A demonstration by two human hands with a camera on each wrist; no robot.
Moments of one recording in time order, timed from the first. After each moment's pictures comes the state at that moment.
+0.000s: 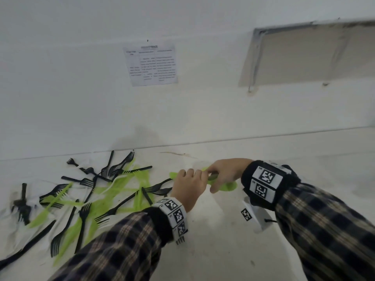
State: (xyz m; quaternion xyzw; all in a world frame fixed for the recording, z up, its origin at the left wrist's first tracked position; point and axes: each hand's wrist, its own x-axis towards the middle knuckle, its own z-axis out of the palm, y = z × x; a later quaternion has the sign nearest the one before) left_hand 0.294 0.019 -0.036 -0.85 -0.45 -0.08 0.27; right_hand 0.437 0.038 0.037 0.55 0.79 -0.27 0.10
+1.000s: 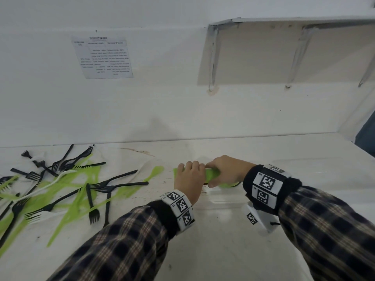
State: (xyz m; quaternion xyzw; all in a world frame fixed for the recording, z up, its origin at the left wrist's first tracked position) left_hand 0.476 0.023 -0.037 -0.82 -0.55 -0.09 0.15; right_hand 0.613 0.041 0.017 0.54 0.81 -0.22 0.03
